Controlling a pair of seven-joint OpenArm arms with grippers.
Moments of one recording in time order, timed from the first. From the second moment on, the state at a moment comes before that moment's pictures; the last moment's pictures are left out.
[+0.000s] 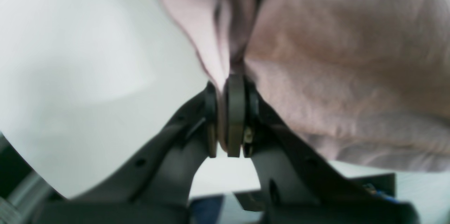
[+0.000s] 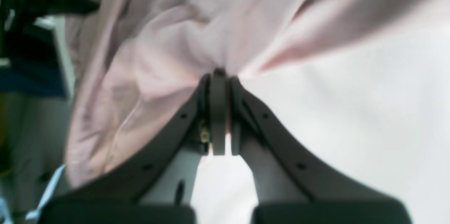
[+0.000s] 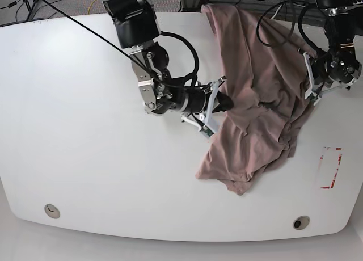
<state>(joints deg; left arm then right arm) 8.8 -24.4 -16.4 96.8 -13.6 -41.9 72.8 10.8 -5.8 -14.8 74.5 26.0 33.8 -51.5</state>
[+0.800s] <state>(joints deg) -10.1 -24.3 2.5 97.0 -14.2 -42.0 72.5 7.0 10.3 1.0 90.2 26.2 34.1 -53.4</state>
